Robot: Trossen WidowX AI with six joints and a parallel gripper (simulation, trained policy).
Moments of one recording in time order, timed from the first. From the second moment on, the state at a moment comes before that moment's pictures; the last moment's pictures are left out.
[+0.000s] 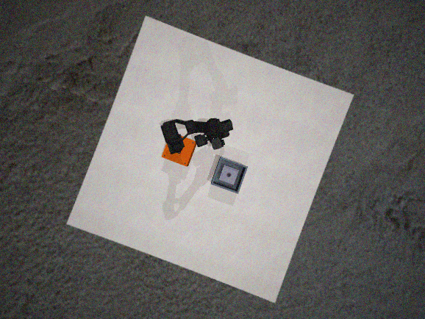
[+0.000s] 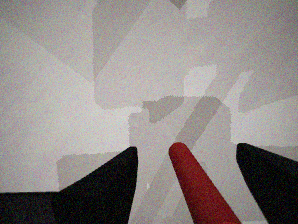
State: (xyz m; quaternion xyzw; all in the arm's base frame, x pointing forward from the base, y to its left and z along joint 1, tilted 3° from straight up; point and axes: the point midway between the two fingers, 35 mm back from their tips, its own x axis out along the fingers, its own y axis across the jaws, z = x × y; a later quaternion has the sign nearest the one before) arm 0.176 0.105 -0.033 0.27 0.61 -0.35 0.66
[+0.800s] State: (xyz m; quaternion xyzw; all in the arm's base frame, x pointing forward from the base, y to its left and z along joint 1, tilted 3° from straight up) arm 0.204 0.093 -0.001 0.25 0.59 -0.33 0.69
